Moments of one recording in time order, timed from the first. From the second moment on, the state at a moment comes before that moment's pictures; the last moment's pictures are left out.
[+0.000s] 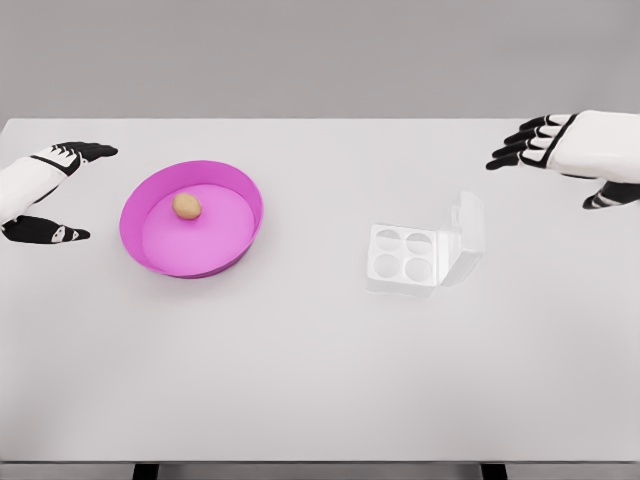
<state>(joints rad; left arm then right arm) -0.18 0.74 0.00 -1.44 -0.28 -0.61 -0.39 -0.75 -1.19 0.63 -1.73 0.17 -0.53 0.61</state>
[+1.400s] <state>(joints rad) -0.72 0.72 -0.62 -1.07 -0.09 -0.61 -0.61 -0.61 -1.24 0.57 -1.49 0.16 -0.61 0.61</state>
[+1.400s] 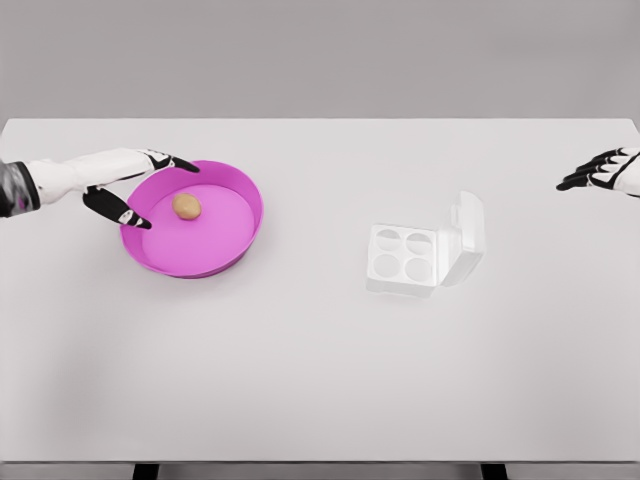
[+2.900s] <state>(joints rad) -0.82 0.65 -0.72 -0.95 -0.16 -0.61 -0.61 -0.45 -1.19 0.56 -1.49 0.16 -0.61 0.61</state>
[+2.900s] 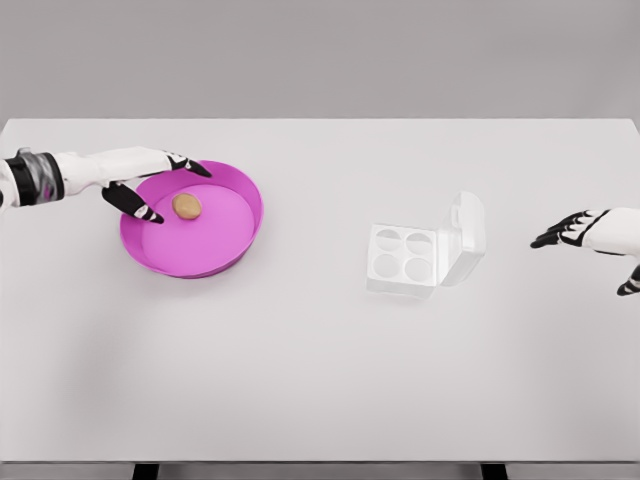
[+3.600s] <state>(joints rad) -0.82 0.64 -0.74 -0.93 -0.19 -0.61 -0.61 -0.35 -0.95 0.30 -1.41 0.21 -0.61 0.61</state>
